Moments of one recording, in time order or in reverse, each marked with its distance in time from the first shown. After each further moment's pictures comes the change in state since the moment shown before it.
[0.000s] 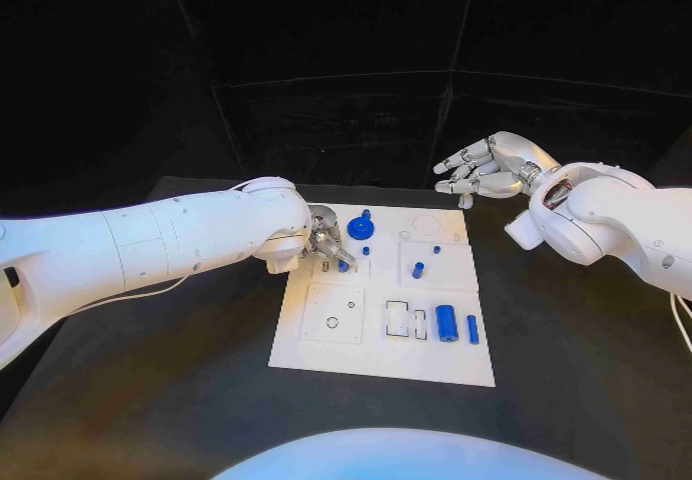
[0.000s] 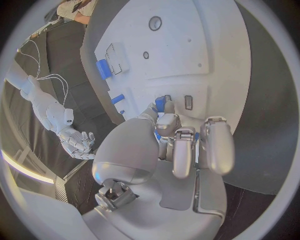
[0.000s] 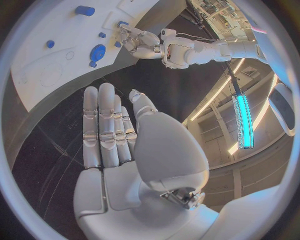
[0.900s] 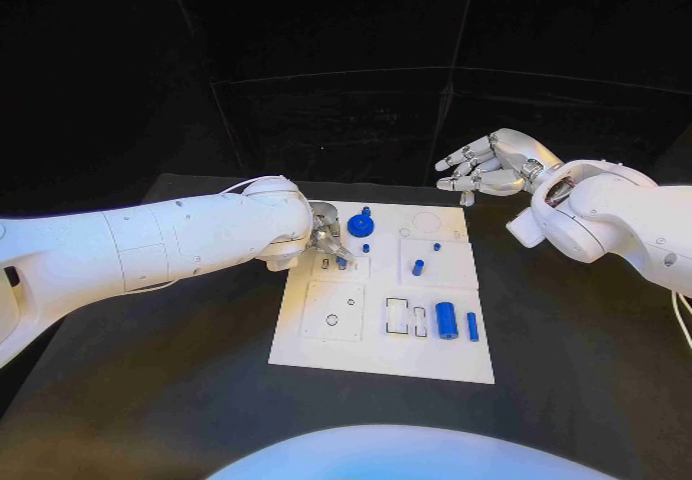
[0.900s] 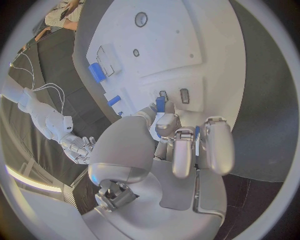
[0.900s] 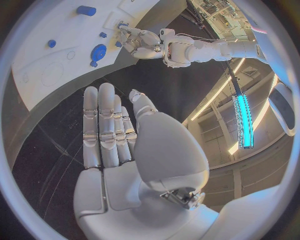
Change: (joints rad) left arm -0.008 -0.006 0.000 0.018 -0.113 -0.031 0.006; left_hand -0.063 -0.090 0.195 -0.008 0.001 0.001 0.000 -0.001 0.023 0.003 0.004 0.000 -0.011 0.000 0.000 0.000 0.000 0.000 0.000 0.000 0.000 0.007; right arm 0.000 0.001 0.000 -0.002 0.000 0.000 0.001; right_hand 0.000 0.000 0.000 0.000 0.000 0.000 0.000 0.000 0.000 0.000 0.000 0.000 -0.002 0.000 0.000 -0.004 0.001 0.000 0.000 0.000 -0.004 0.000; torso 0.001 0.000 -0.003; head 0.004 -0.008
